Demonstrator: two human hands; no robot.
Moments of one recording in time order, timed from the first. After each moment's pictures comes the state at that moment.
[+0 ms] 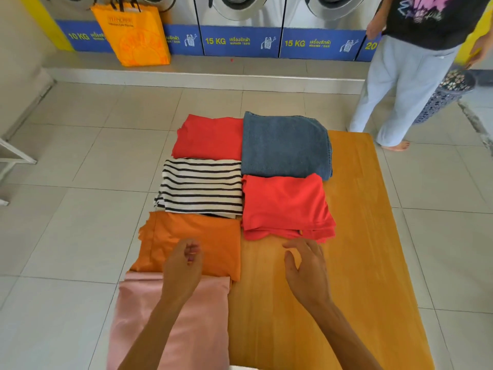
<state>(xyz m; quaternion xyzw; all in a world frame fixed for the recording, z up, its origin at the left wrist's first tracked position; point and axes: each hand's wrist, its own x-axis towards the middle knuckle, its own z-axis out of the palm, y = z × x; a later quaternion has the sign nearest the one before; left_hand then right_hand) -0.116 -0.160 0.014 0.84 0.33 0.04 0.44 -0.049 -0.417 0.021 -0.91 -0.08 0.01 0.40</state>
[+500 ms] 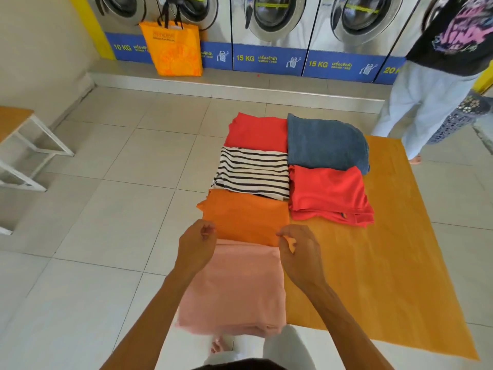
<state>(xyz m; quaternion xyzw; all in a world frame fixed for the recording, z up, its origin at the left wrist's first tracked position) -0.199 -0.062 0.035 0.84 0.31 0.03 0.45 -0.140 -0.296 0.049 -0.88 -0.15 -0.02 0.44</state>
